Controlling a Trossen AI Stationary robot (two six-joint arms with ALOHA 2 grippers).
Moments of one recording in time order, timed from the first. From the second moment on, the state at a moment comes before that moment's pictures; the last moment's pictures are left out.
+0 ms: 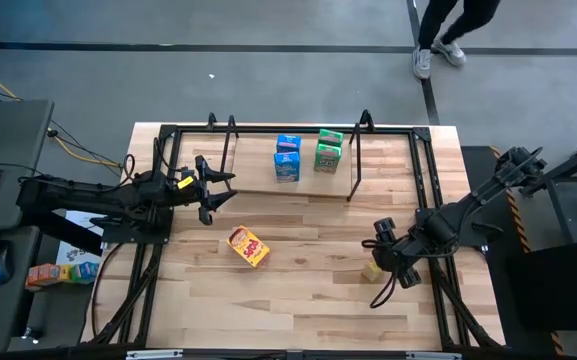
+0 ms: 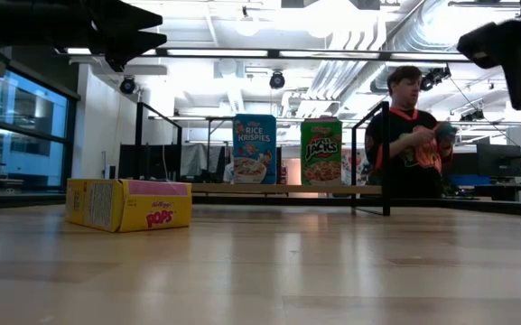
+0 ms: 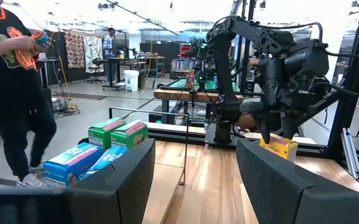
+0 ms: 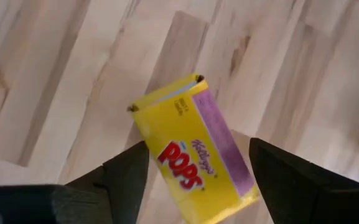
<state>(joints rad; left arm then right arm) 0.03 0.62 0.24 0.49 -0.17 -0.01 0.61 1.18 0.87 -0.92 0.12 0.21</state>
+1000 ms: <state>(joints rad) 0.03 0.62 0.24 0.49 -0.17 0.00 0.61 1.18 0.69 -0.68 0.18 0.47</state>
